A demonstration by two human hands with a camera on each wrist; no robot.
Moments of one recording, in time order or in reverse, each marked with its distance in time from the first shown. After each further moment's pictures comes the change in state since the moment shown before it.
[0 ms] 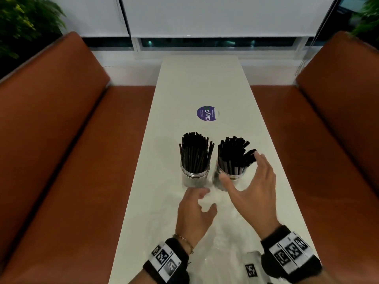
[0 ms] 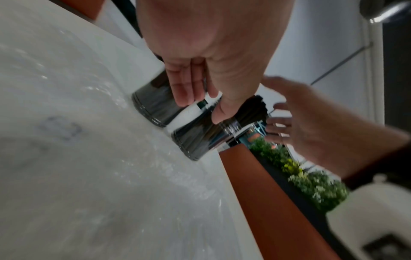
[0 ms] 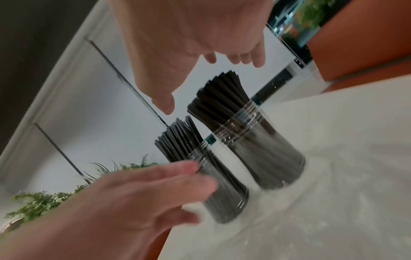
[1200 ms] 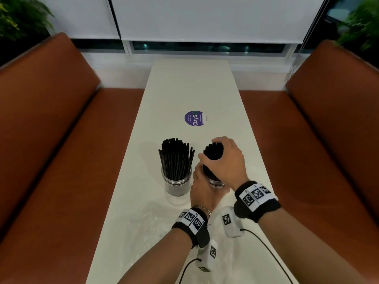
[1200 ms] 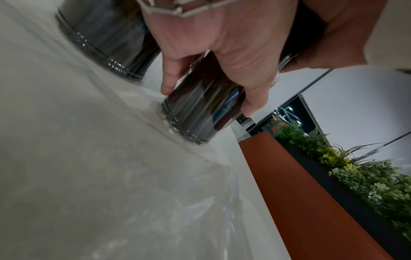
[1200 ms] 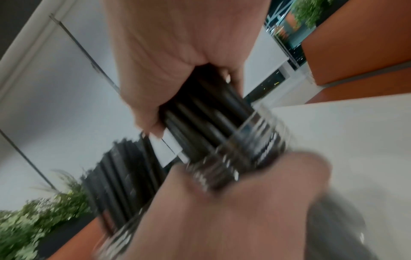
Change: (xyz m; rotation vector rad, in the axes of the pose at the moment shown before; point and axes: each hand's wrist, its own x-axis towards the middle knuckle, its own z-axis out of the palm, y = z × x) left_hand 0.084 0.052 0.092 -0.197 0.009 -0.095; right_hand 0.111 0.004 0.025 0.074 -0.133 -0.123
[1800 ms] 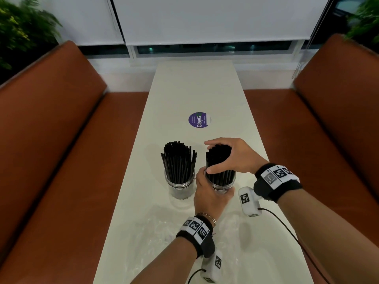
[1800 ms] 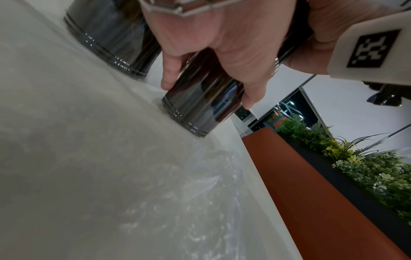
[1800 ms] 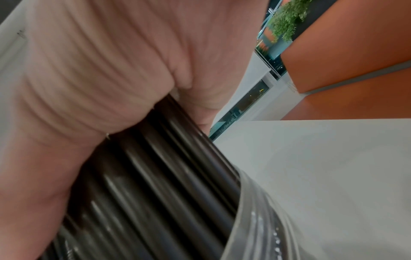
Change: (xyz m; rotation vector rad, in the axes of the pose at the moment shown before) left_hand -0.012 0.004 0.002 0.054 0.076 -0.051; right_hand 0.048 0.024 -0.041 0.212 -0.578 -0.128
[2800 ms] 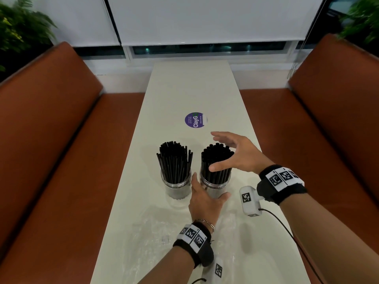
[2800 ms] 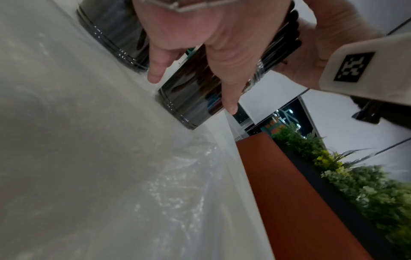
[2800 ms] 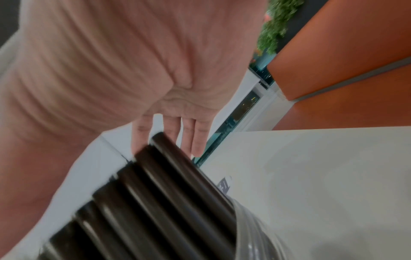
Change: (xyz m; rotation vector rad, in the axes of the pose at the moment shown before) left_hand -0.016 0.000 -0.004 0.149 -0.014 -0.168; right_hand -0.016 -0.003 -0.014 0.026 0.078 0.043
